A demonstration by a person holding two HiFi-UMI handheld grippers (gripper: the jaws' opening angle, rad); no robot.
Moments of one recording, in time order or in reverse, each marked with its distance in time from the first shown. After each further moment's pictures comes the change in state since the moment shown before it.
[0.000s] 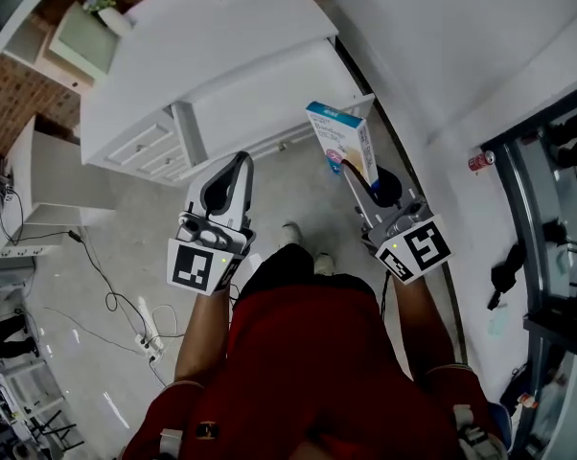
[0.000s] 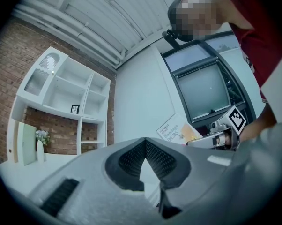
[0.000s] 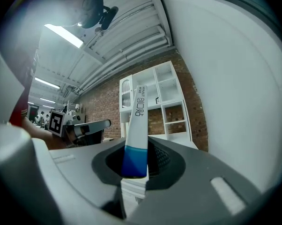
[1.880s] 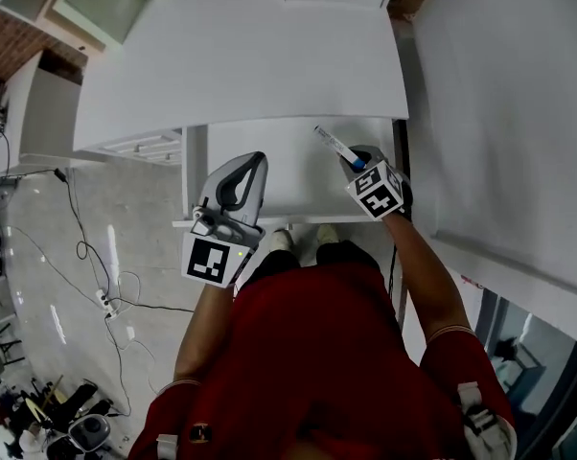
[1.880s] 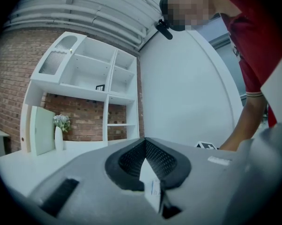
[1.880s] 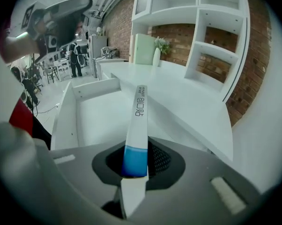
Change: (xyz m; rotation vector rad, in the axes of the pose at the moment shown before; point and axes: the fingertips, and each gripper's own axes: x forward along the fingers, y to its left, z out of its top) left arm 0.173 0.227 -0.128 -0.051 0.152 0.325; right arm 0.315 -0.240 -0.268 -0.412 0.915 0.320
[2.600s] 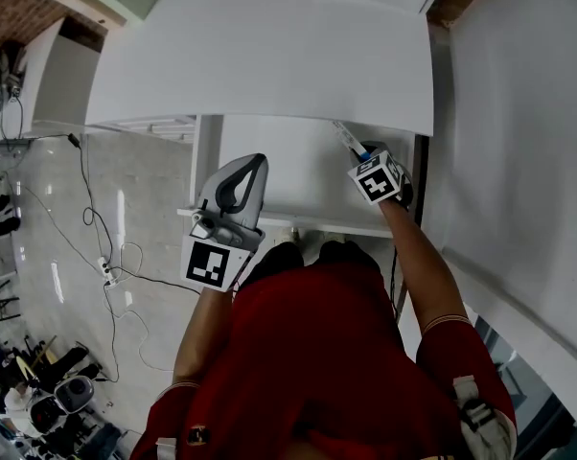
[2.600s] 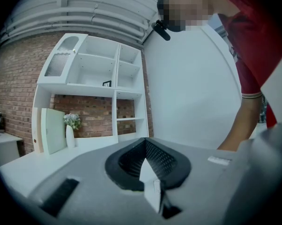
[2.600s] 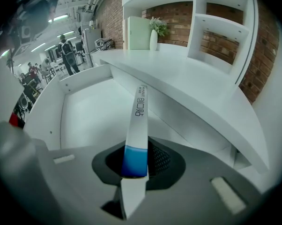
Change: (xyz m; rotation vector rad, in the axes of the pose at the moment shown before) left arm 0.006 0.022 -0.013 0.026 0.084 0.115; right arm 0.077 -0.025 -0.021 0.061 0.119 0.054
